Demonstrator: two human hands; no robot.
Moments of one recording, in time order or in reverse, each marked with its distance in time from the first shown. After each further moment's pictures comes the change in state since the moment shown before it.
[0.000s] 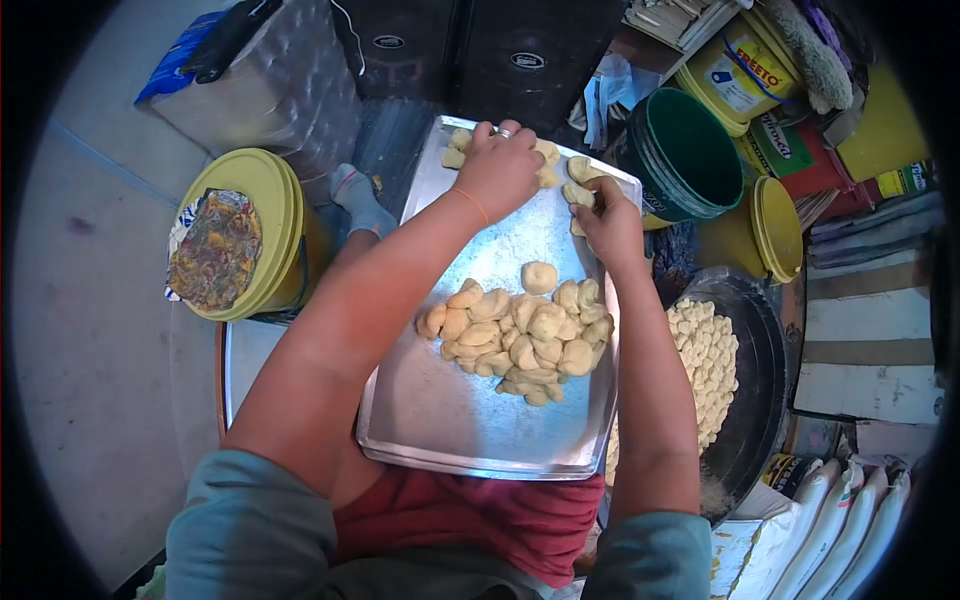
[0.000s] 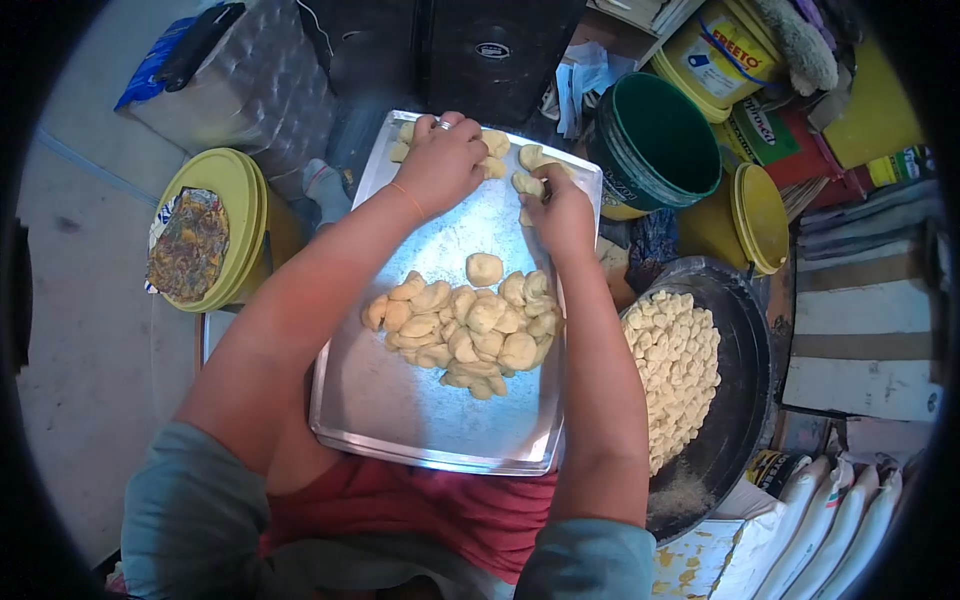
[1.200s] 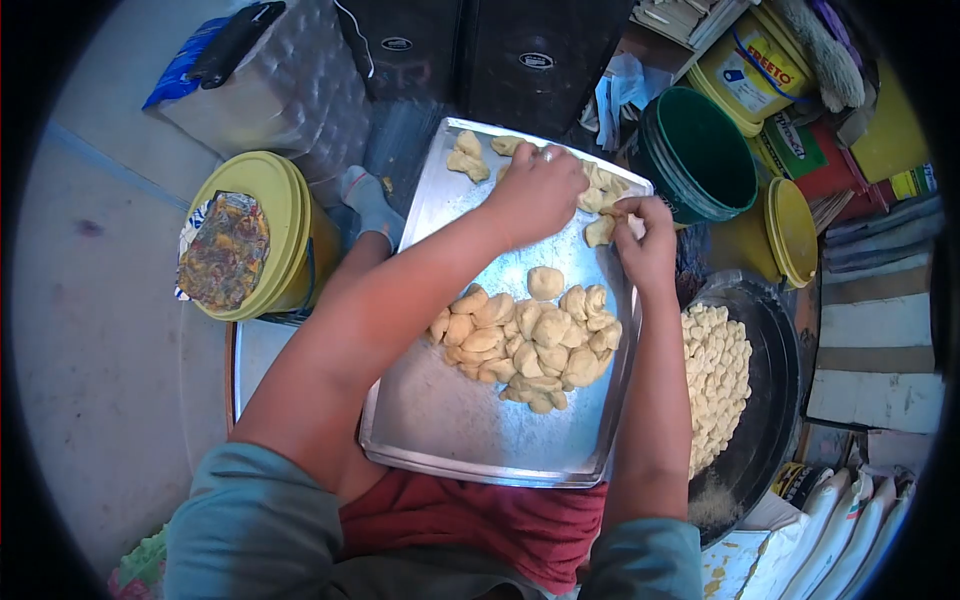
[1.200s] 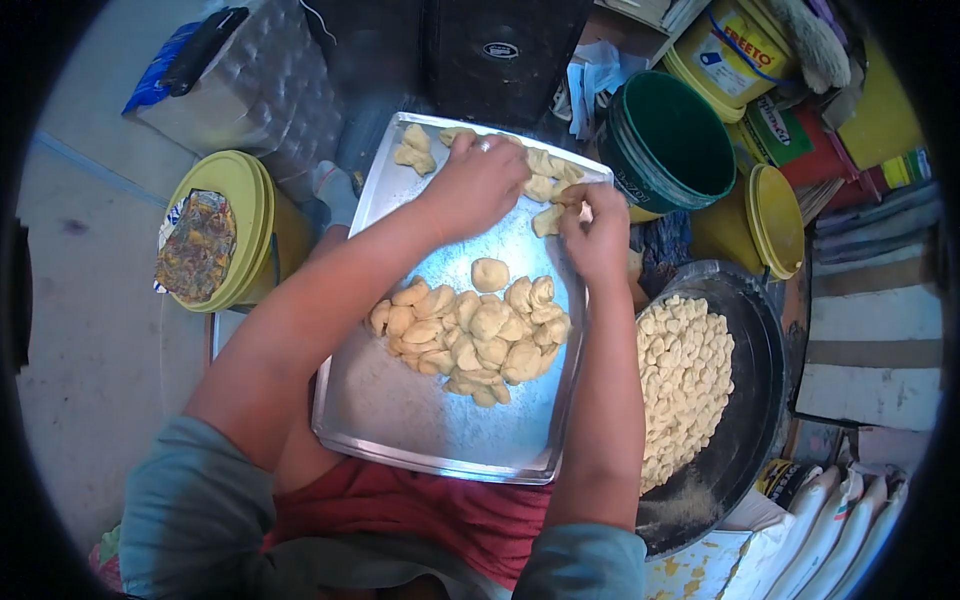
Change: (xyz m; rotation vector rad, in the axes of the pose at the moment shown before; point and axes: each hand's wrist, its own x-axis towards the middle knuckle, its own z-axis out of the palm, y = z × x) left_hand 0.001 0.035 0.003 -0.163 -0.005 0.105; right_hand -0.017 0.030 -0.017 0.112 0.169 -0.283
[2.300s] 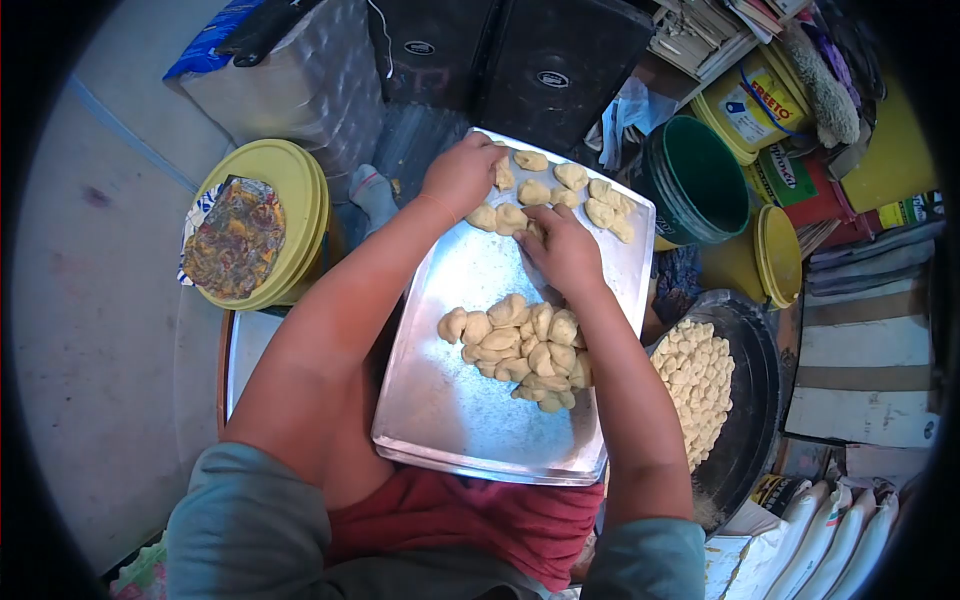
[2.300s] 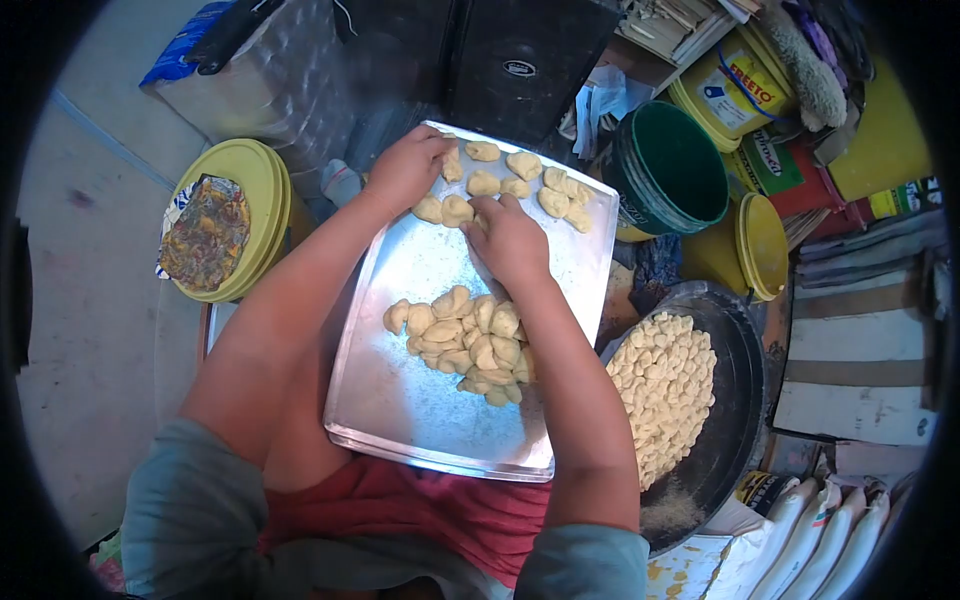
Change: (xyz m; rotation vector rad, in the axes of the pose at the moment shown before) left_hand -0.050 -0.088 -0.031 -0.207 0.071 -0.450; right_hand 0.008 -0.104 0.067 -0.234 -0.423 0.076
